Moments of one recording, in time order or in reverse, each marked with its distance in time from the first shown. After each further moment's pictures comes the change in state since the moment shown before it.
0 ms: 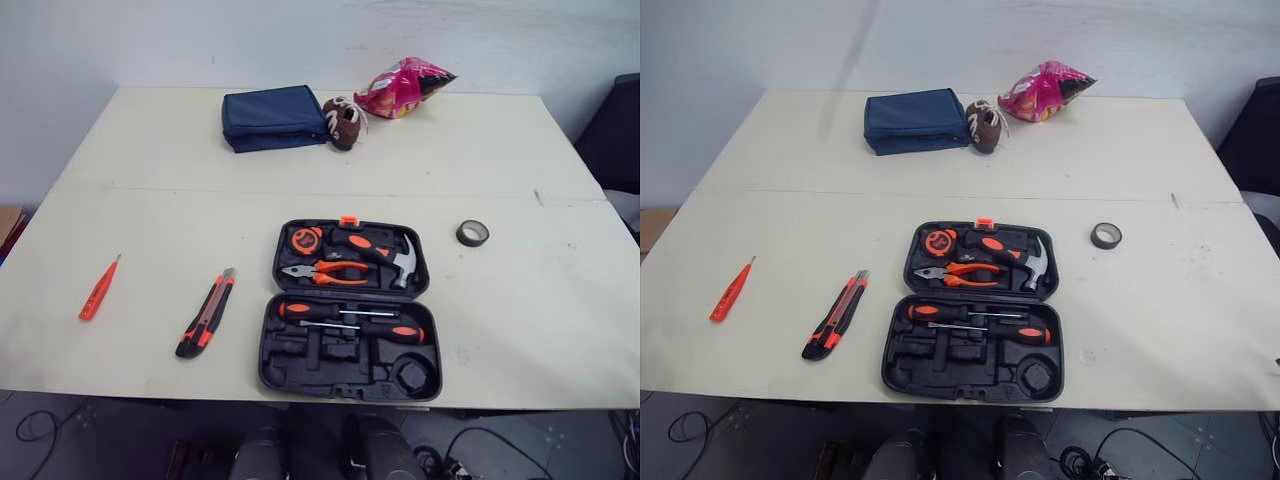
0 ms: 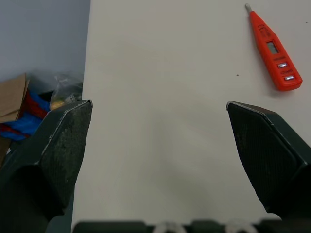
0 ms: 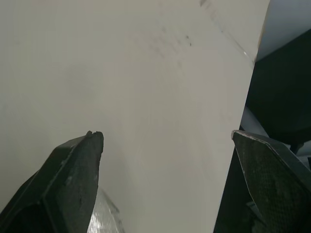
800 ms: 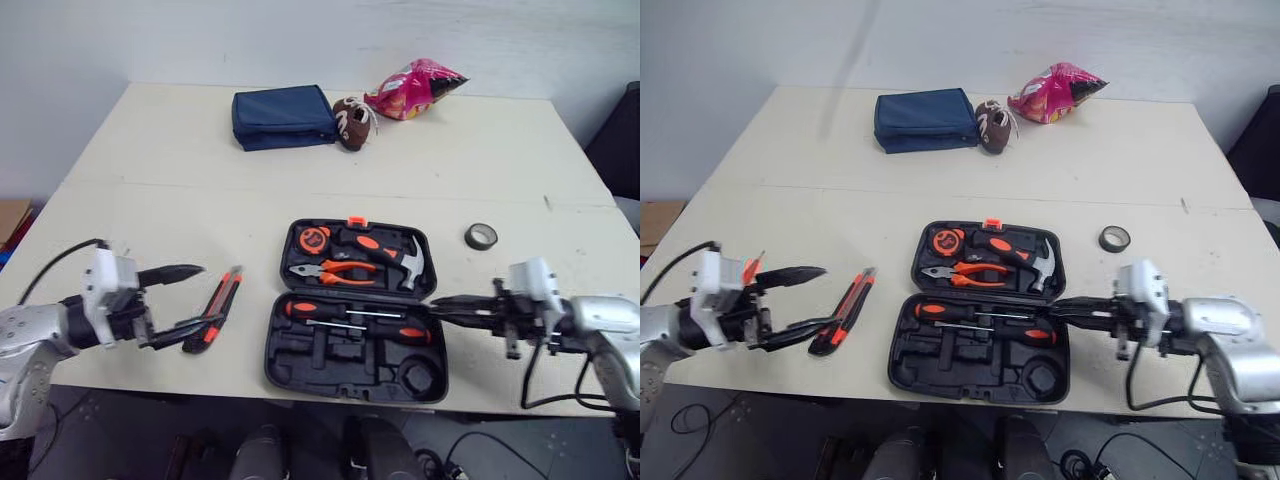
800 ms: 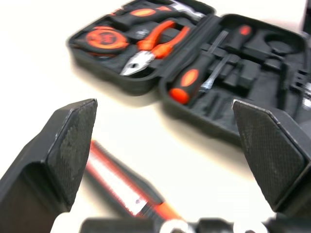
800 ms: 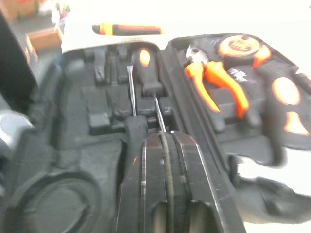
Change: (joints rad) left arm -0.054 -0.204 -0.329 -1.021 -0.197 0.484 -0.109; right arm -0.159 0.235 0.392 -1.059 0.233 0.800 0.175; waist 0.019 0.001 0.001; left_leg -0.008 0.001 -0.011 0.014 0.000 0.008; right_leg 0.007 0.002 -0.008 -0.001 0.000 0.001
